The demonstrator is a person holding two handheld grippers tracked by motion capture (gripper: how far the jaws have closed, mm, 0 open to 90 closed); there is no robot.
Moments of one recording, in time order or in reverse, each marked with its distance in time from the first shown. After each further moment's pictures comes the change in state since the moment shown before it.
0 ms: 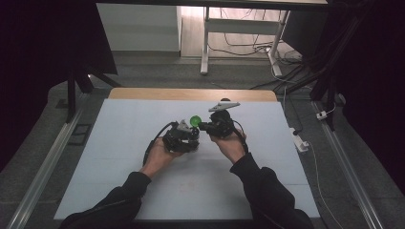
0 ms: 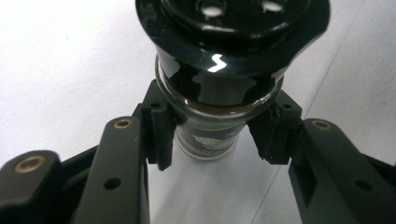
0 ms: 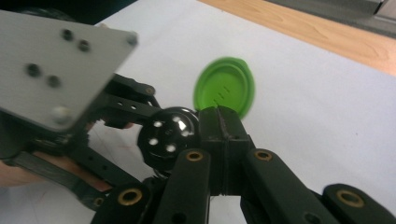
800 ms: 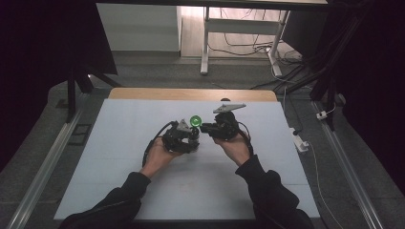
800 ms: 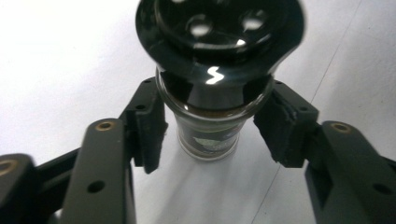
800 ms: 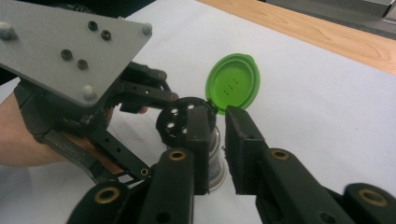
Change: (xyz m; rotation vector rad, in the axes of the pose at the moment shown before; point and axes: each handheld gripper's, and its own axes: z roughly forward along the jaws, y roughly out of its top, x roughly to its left) left arm -0.002 0.003 -0.008 -0.010 0.013 0.033; right arm 0.004 -0.003 -0.020 -0.019 0.034 -0.008
